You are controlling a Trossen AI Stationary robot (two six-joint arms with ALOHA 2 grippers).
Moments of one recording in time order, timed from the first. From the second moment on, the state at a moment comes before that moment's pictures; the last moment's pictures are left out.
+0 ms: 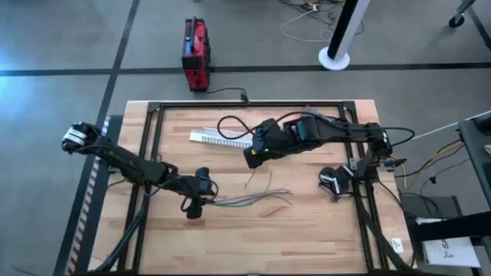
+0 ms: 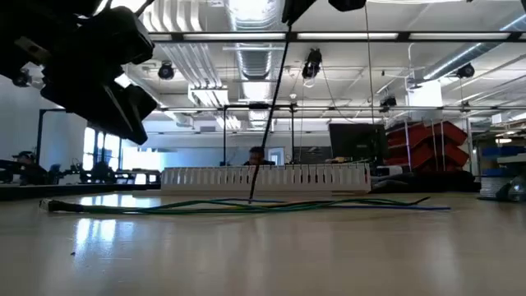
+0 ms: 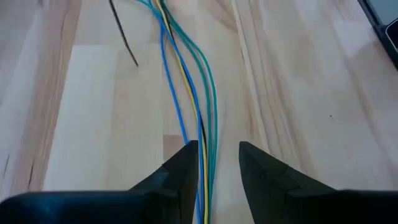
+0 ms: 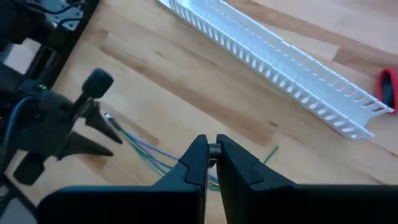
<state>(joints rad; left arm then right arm) -0.35 1.22 0.53 -0.05 -0.10 -0.28 0.07 1.91 2.07 -1.30 0.26 1.08</state>
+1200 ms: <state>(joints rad) -0.35 1.22 0.53 -0.05 -0.10 -0.28 0.05 1.91 2.06 -1.33 0.24 1.04</state>
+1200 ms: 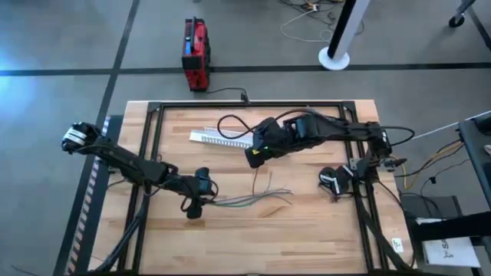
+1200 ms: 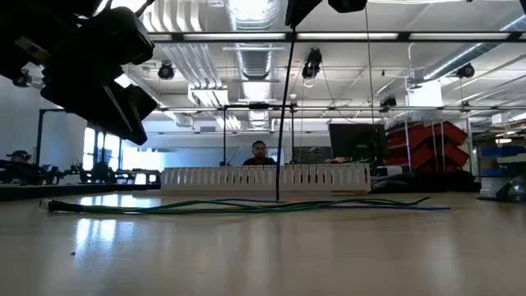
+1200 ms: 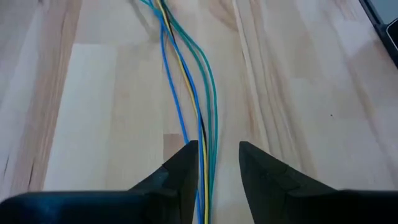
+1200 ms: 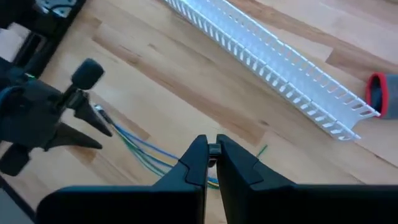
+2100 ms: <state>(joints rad) -0.38 1.22 0.53 -0.05 -0.10 -0.28 0.09 2.07 2.02 -1.28 0.31 1.06</state>
